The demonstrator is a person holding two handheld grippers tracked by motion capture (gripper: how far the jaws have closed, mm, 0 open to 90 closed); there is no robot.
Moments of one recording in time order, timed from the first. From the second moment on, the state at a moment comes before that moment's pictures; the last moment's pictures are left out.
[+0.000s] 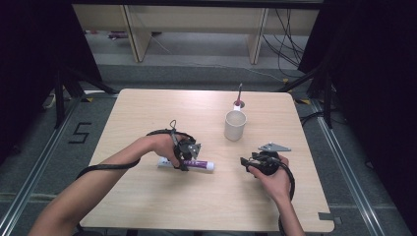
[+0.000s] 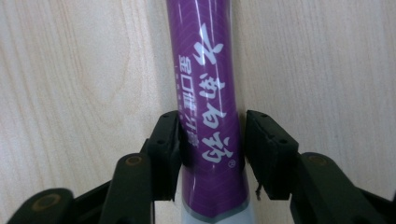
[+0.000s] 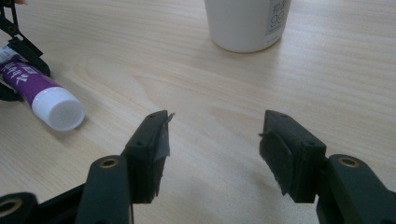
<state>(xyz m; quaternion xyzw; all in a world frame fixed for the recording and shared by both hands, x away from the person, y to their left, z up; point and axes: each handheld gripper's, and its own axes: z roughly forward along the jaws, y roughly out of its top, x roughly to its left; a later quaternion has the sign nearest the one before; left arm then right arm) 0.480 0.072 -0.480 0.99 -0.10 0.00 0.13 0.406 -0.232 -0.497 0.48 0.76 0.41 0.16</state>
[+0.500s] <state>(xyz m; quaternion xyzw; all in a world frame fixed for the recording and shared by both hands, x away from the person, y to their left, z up) 0.480 0.068 -0.479 0.99 -0.05 -0.02 0.11 0.405 -0.230 -0.497 0.49 0.75 0.41 0.15</state>
